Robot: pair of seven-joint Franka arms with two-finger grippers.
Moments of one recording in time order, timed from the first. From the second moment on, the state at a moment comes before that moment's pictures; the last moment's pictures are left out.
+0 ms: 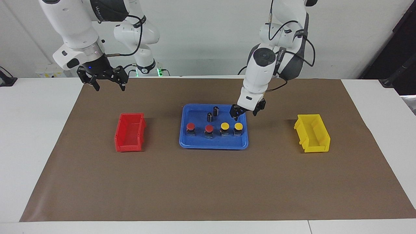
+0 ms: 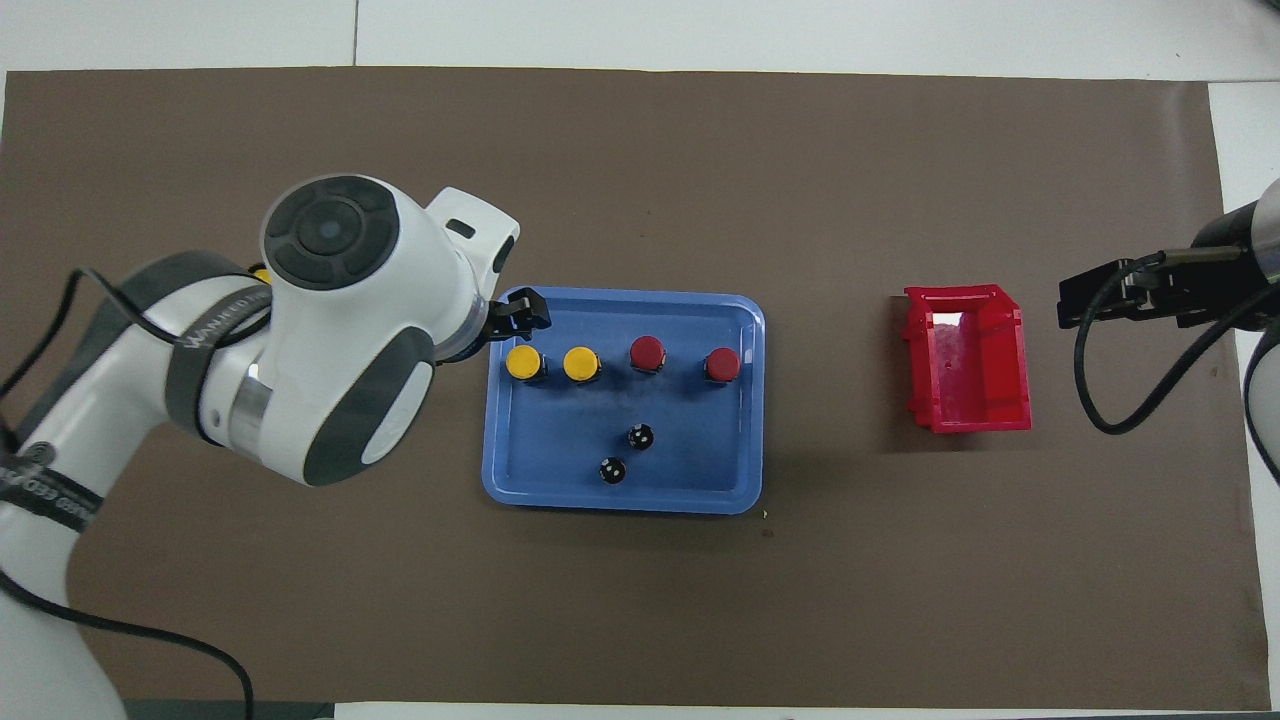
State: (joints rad) left arm -0.52 0.13 0.00 -1.75 -0.02 1.86 -0.68; right arm -0.06 -0.03 0.11 -1.62 0.00 1.55 0.07
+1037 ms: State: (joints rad) left arm -0.10 -0.08 0.02 -1.69 -0.02 1.58 0.06; right arm -0.06 -0.03 0.10 -1.62 0.00 1.55 0.07
